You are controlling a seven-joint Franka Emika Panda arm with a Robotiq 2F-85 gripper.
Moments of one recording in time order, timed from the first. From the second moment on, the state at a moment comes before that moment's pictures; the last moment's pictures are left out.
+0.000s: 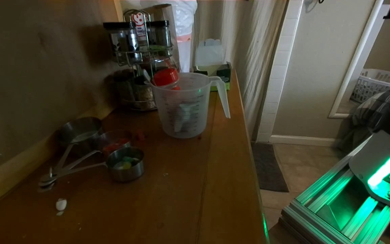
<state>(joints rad) 0.47 -0.95 0.01 -2.77 0.20 2.05 -0.54</state>
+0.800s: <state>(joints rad) 0.59 -0.66 0.08 -2.75 0.20 2.36 -0.54</state>
